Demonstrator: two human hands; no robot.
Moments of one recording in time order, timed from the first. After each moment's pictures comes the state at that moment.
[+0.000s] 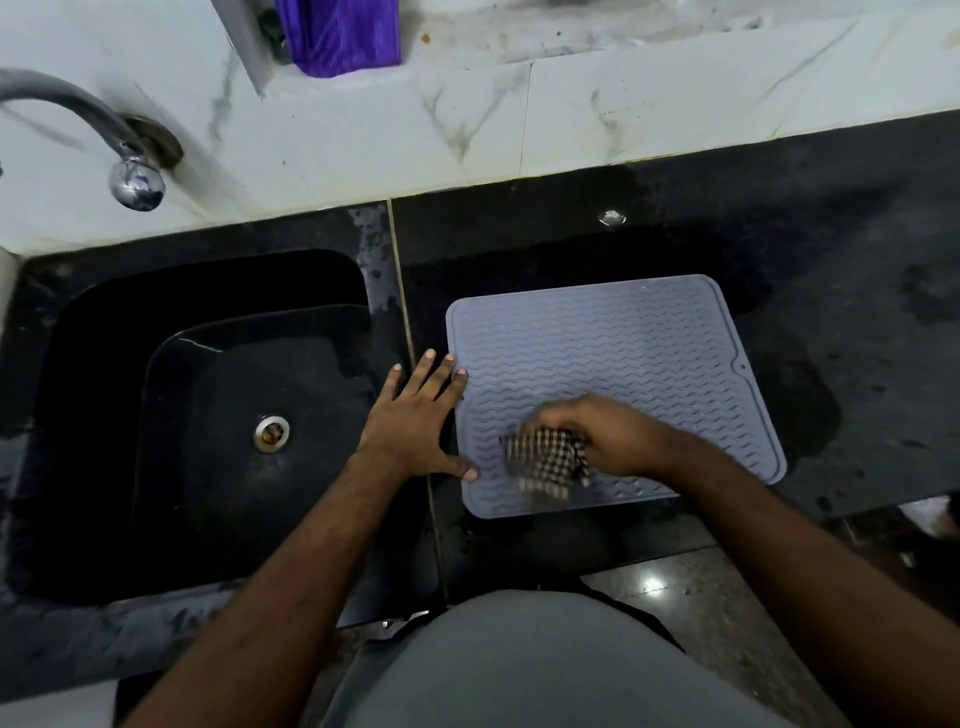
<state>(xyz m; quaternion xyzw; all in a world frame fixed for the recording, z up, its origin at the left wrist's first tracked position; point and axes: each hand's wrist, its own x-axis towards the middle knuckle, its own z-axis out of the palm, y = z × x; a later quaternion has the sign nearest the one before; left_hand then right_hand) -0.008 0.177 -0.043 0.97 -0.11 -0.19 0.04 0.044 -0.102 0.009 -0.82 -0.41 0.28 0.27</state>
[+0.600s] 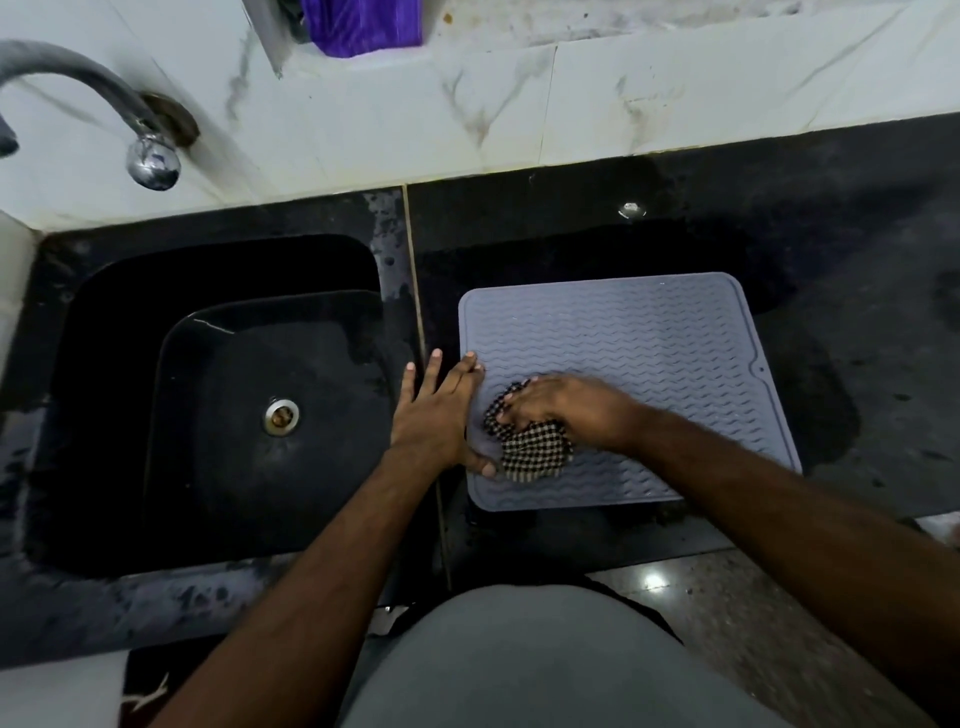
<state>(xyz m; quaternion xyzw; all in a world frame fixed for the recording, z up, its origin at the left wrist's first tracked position) -0.009 0.148 -0.042 0.97 -0.02 -0.23 0.09 0.075 -0.075 -0.032 -0.80 -0.53 0.22 0.18</state>
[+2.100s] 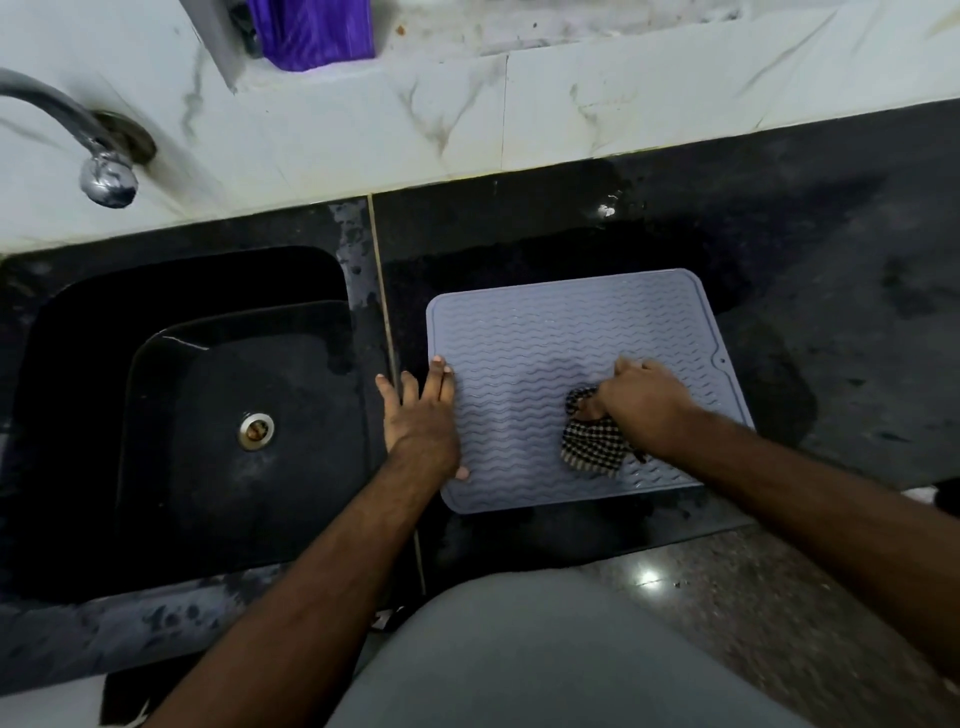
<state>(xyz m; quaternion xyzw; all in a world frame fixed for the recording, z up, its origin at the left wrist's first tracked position) 0.000 0.102 -0.011 0.93 0.06 -0.35 -0.10 0.062 -0.141 0.033 -0.90 -0.32 0.25 -0.16</state>
